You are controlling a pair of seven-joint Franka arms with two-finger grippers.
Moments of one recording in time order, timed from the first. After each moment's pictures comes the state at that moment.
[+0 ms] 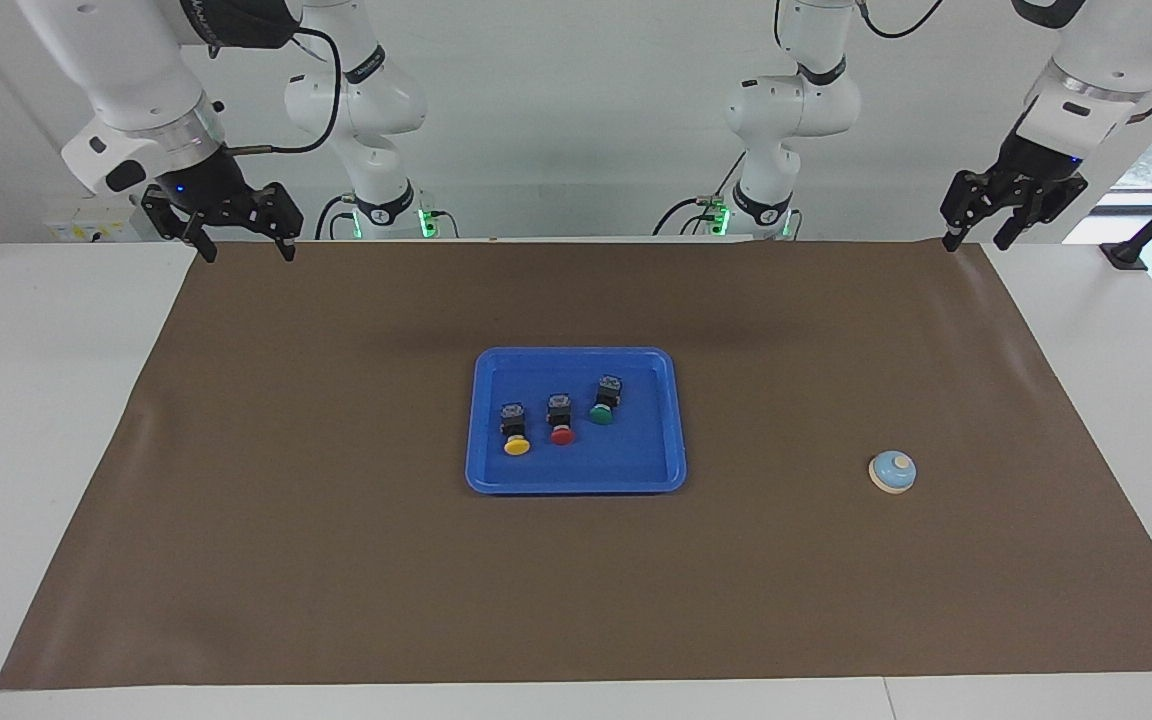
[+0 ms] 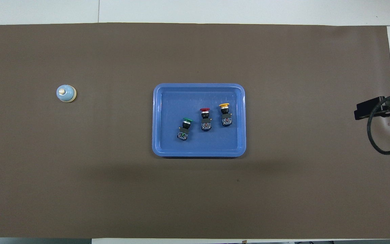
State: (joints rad) left arm -0.06 -0.13 0.08 -1.64 -0.01 1.53 0.06; right arm -0.01 -0.05 0.01 -1.61 0.00 1.49 -0.01
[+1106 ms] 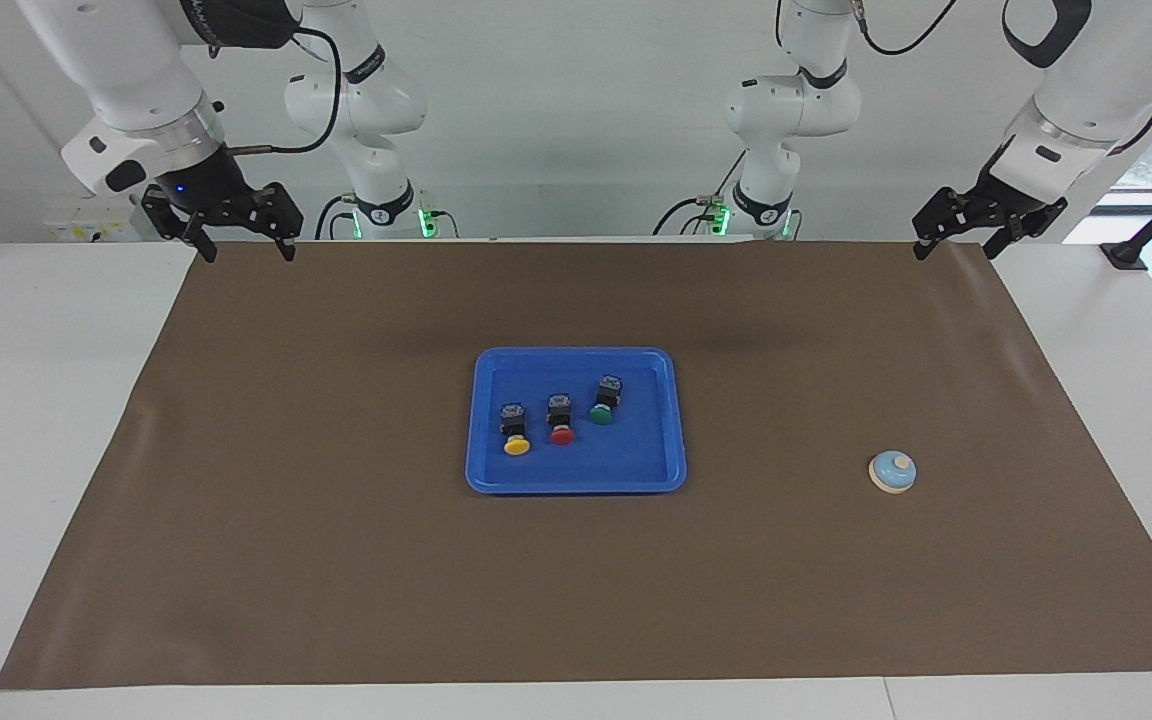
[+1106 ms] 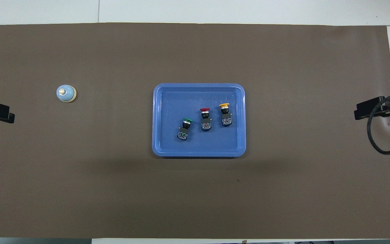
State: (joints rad) left arm -0.06 -0.05 0.07 -1.62 -0.01 1.48 0.06; right arm -0.01 -0.05 0.01 -1.61 0.00 1.49 -0.01
